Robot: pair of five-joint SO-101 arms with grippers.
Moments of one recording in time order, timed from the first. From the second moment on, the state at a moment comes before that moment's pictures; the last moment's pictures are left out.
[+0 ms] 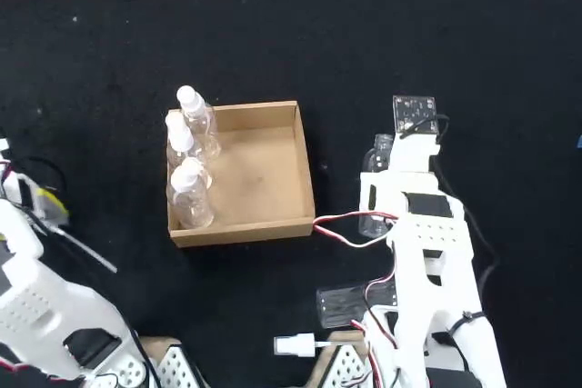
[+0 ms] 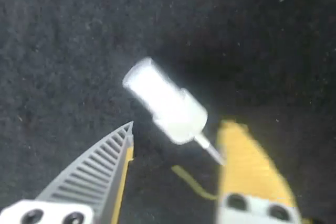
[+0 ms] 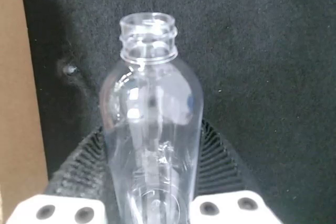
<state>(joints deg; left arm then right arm) -49.9 12.5 10.4 74.6 -24.4 5.9 -36.4 64.0 42.1 1.6</state>
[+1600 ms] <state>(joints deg) -43.4 4.2 20.9 71.6 -15.4 5.9 -36.4 64.0 42.1 1.6</state>
